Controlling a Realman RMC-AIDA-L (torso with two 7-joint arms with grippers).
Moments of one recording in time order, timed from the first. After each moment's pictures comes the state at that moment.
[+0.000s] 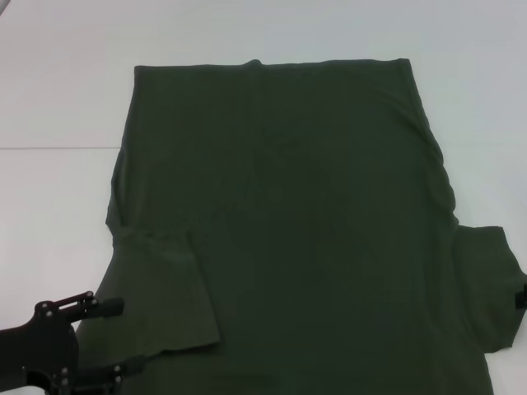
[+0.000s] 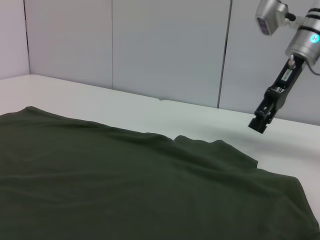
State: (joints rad) left arm -0.33 -2.13 0.47 0.92 2.15 1.80 -1.16; right arm 0.49 2.09 -0.69 -1.31 -2.73 -1.66 2.77
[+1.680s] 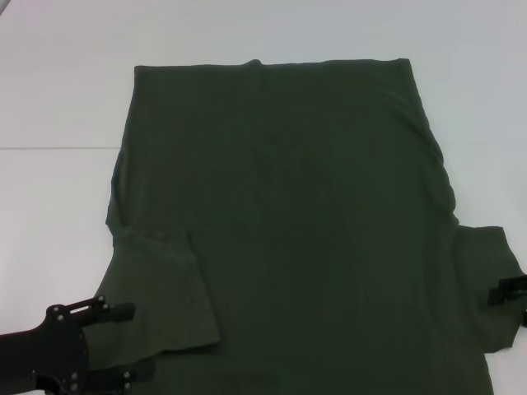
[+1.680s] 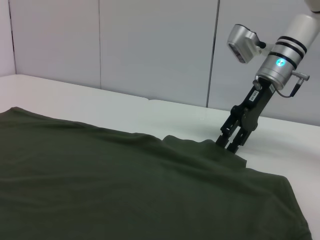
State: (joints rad) left arm -0.33 -2.14 0.50 0.91 2.15 1.80 -1.16; right arm 0.58 2.02 -0.56 -0.88 -2.68 -1.42 2.78
